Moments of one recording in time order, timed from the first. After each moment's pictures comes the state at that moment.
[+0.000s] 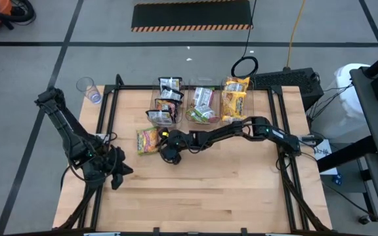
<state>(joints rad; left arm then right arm) -0.93 0.89 0.64 -0.75 -0.52 -1.34 -0.01 2.36 1.53 0.30 0.00 -0.82</state>
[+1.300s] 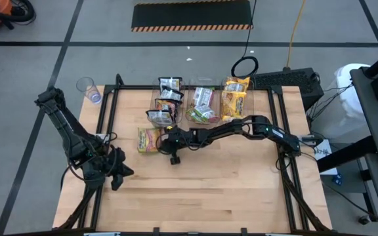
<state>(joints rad) -0.93 0.89 0.64 -0.70 -0.52 -1.34 -0.03 2.35 1.53 0.24 -0.12 -0.30</state>
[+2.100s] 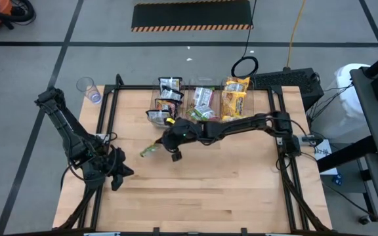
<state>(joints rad) -0.93 0.89 0.64 -0.70 -0.52 -1.34 0.00 2.05 1.53 0.10 -0.04 -0.44</state>
